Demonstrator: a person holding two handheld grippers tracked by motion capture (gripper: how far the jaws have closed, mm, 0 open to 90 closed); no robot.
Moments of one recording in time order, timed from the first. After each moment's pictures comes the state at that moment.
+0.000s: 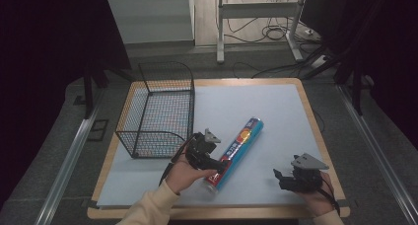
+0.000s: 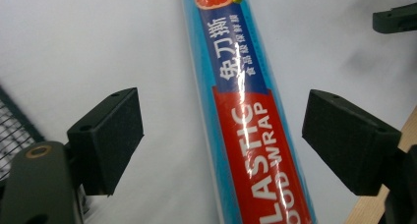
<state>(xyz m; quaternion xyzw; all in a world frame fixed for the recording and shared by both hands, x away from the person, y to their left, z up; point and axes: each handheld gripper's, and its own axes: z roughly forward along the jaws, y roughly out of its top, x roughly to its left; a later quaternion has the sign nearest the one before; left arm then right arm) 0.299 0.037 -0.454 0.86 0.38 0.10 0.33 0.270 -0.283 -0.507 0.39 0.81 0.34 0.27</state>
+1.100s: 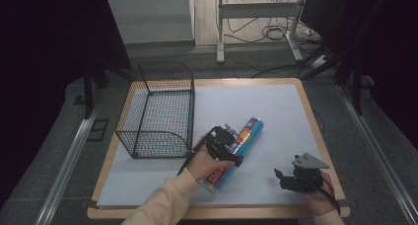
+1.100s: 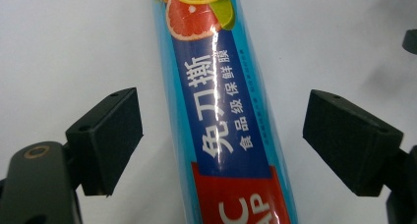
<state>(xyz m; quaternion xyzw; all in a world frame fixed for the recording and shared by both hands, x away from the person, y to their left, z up) 0.340 -0.013 -0.472 0.87 0.38 0.07 0.29 0.272 -0.285 -0.509 0.40 0.81 0.34 0.27</state>
